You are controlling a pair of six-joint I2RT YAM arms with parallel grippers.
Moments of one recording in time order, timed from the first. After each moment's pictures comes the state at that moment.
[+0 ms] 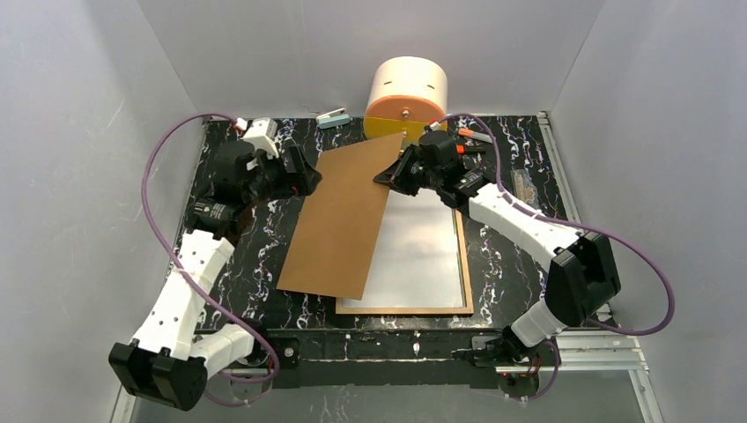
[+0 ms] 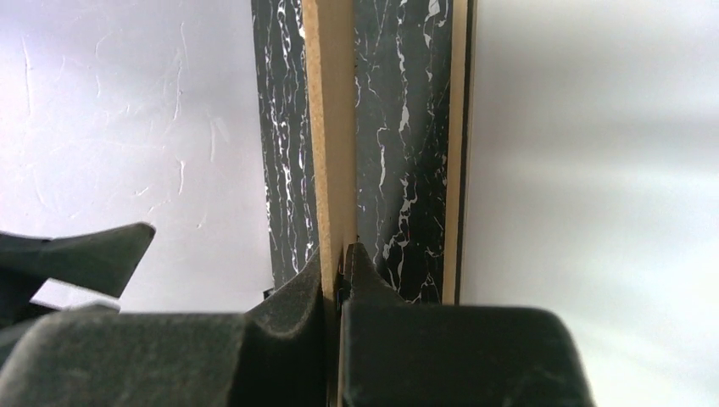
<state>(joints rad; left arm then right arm) -0.22 1.07 1.13 -0.53 0.22 -0.35 0.65 1.54 1.23 -0.18 -0.18 1.06</state>
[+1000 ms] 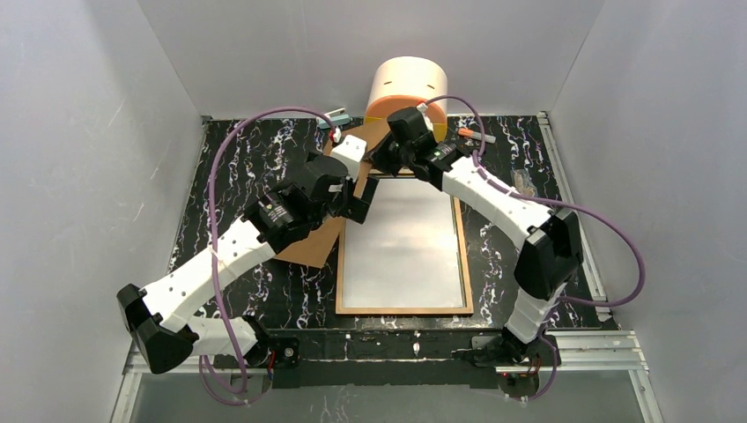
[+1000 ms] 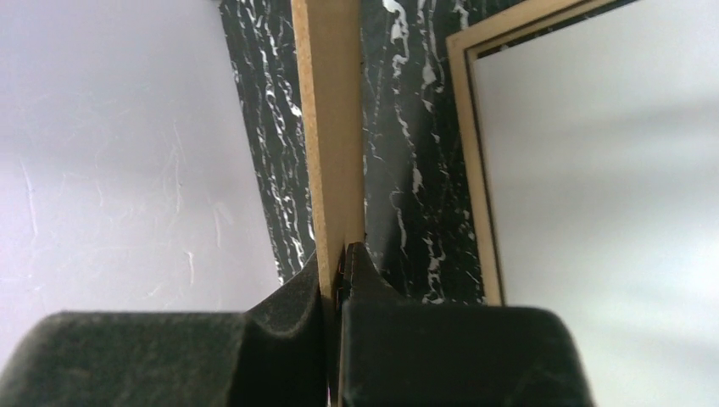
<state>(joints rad) -0.85 1.24 1.31 -0.63 -0.38 -0.12 0.72 1.74 1.61 -0.46 0.07 1.18</state>
